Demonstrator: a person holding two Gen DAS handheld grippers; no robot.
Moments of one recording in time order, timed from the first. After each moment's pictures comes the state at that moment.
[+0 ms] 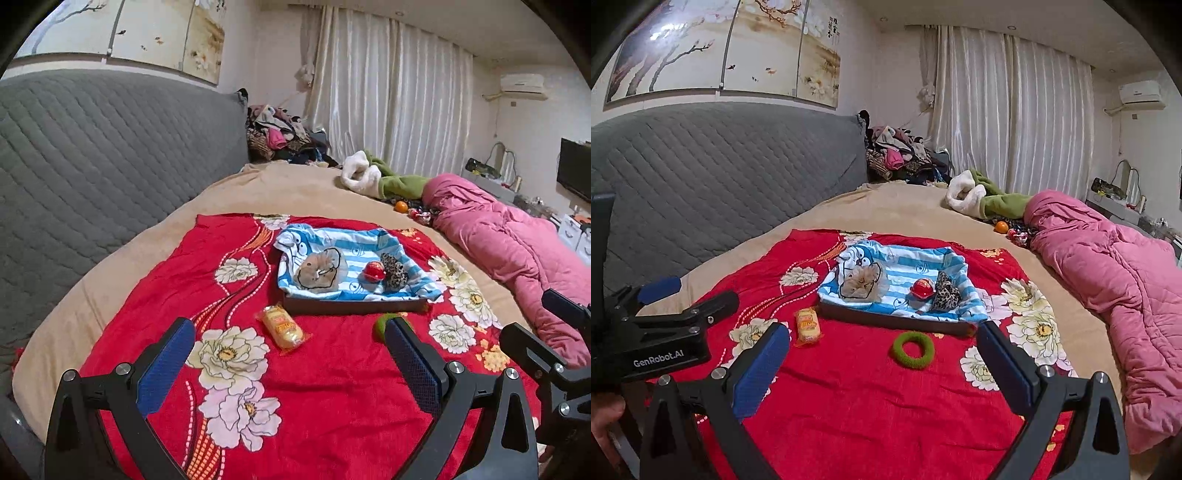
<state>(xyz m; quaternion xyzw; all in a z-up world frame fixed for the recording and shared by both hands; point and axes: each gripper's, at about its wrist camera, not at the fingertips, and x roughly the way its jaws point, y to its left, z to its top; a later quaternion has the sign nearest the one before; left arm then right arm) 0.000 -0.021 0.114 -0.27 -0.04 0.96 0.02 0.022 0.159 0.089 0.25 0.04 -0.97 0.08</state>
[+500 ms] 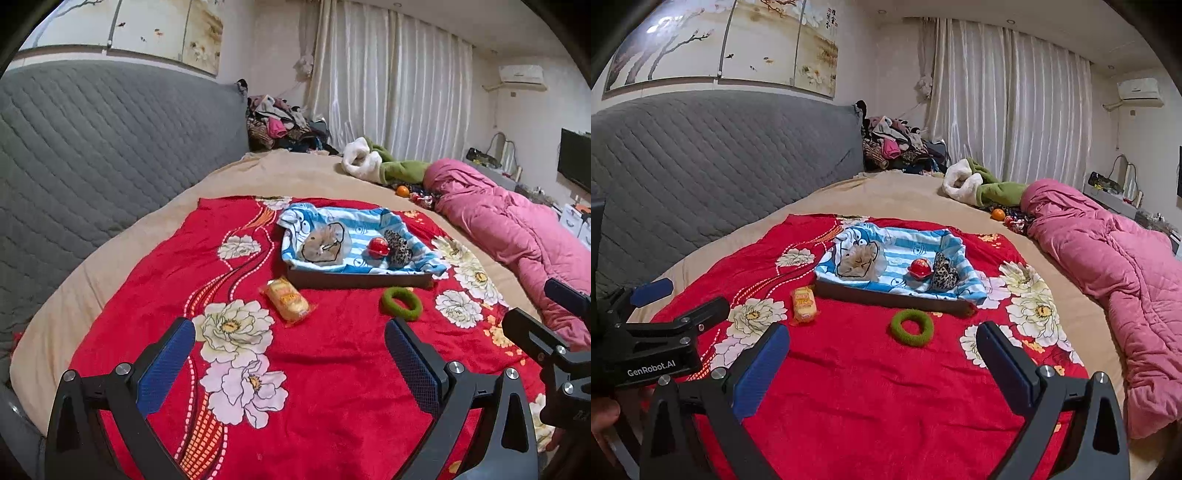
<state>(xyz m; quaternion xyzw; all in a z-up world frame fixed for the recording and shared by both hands) 0.013 -0.023 0.082 -0.29 -0.04 0.96 0.01 0.031 0.160 0.061 0.26 0.04 -0.96 0.07</state>
